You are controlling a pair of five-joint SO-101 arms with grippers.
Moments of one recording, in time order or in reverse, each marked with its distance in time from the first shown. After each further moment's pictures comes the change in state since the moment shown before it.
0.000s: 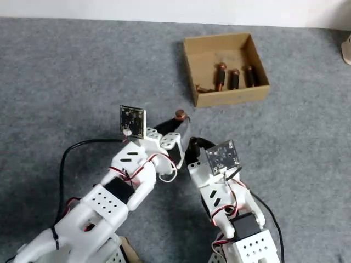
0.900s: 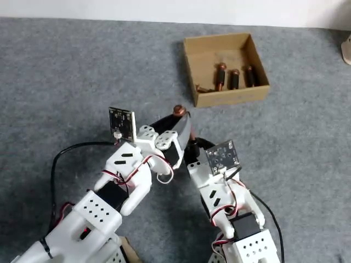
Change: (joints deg) left arm 1.3 -8.9 0.0 4.4 2.3; right arm -0.2 0.0 0.0 -0.1 0.7
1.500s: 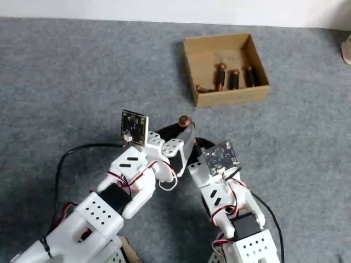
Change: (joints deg) left arm 3.2 0.0 0.0 5.0 -3.9; right arm 1.2 0.0 0.0 0.1 2.0
